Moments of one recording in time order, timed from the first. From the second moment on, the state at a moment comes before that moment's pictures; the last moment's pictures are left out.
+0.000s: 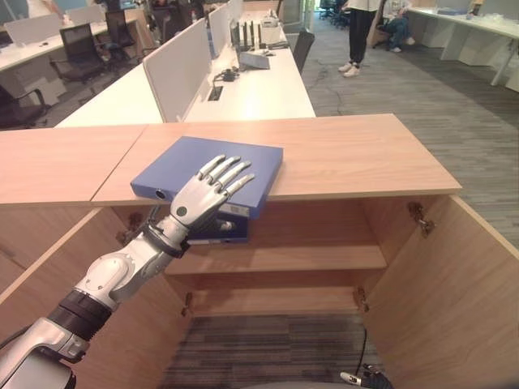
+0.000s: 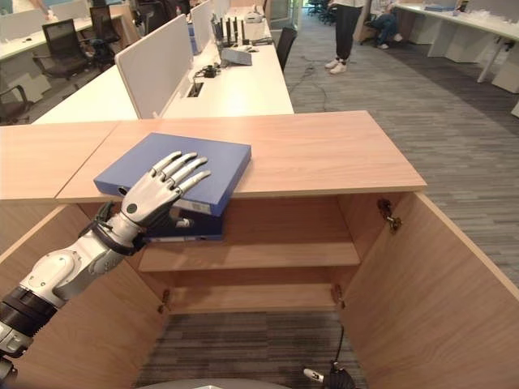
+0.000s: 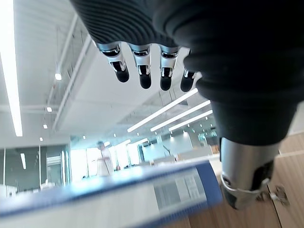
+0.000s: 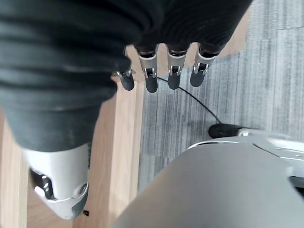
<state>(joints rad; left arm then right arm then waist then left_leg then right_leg) -0.36 0.86 -0.49 0.08 0.85 -0.31 0.49 0.12 -0.26 0.28 1.13 0.25 -0.13 -0.06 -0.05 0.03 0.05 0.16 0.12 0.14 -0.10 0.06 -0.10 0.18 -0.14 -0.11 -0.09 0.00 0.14</state>
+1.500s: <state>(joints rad) -0.51 0.75 -0.60 0.40 0.92 -0.17 0.49 0.11 -0.26 0.27 1.13 0.26 -0.13 -0.06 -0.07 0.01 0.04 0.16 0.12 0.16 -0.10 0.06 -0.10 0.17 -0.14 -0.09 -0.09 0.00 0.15</state>
